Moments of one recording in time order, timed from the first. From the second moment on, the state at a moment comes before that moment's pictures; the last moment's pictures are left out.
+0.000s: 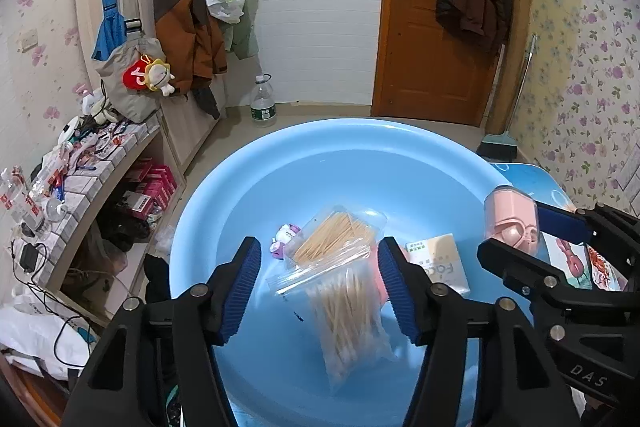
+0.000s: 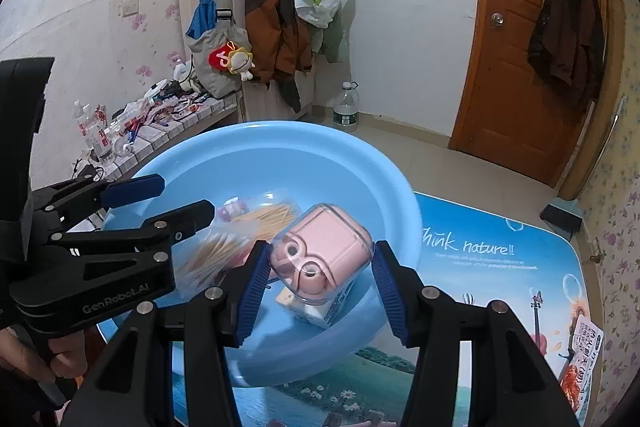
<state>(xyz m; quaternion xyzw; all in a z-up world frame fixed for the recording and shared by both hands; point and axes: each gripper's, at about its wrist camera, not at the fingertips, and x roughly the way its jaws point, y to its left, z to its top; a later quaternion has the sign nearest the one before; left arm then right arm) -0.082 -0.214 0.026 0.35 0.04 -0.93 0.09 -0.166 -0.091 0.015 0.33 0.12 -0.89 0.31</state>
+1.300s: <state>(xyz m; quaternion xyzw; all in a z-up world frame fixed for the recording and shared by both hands) -0.066 -0.234 0.030 0.34 0.07 -0.93 0.12 -0.185 -0.158 -0.015 0.43 0.25 -0.80 0.33</state>
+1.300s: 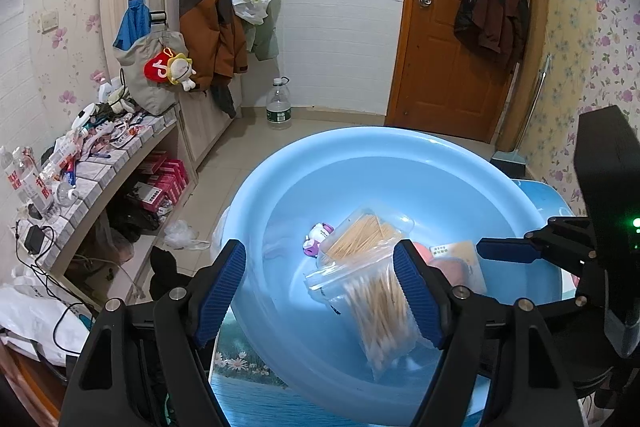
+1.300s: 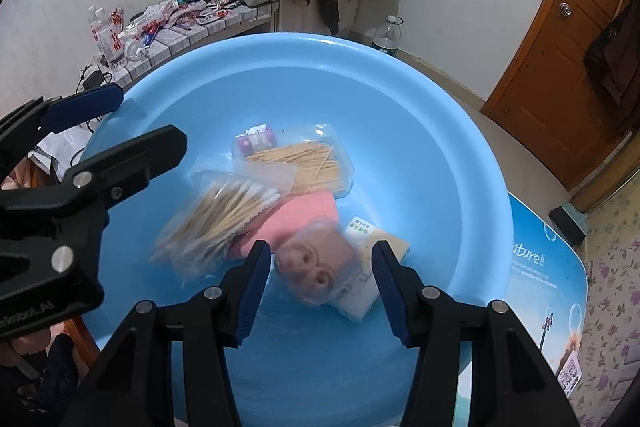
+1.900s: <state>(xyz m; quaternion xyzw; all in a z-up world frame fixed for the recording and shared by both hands) -0.052 -0.225 0.050 0.32 0.06 -0.94 0.12 -0.166 -0.116 0.022 0.35 0.22 -0.85 0.33</state>
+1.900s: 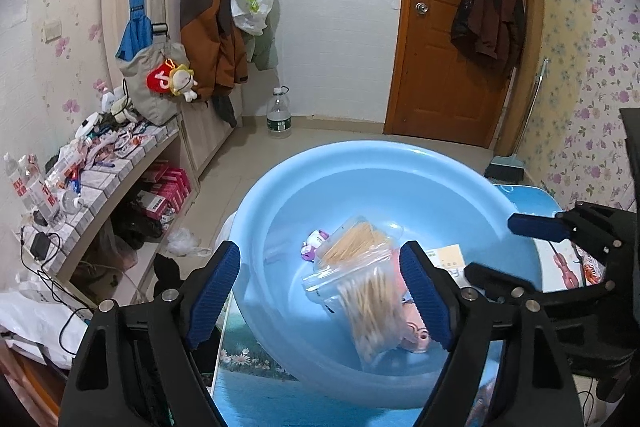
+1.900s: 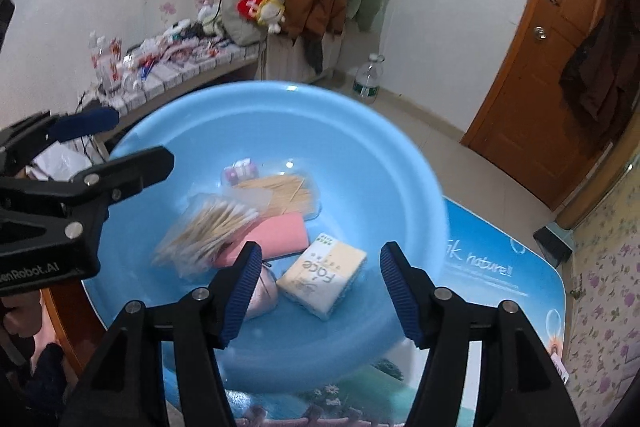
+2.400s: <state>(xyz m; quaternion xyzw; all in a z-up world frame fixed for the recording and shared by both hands) -0.022 -0.177 0.073 0.31 0.04 -0.94 0.10 -0.132 -0.010 0.064 0.32 0.09 -0.90 0.29</state>
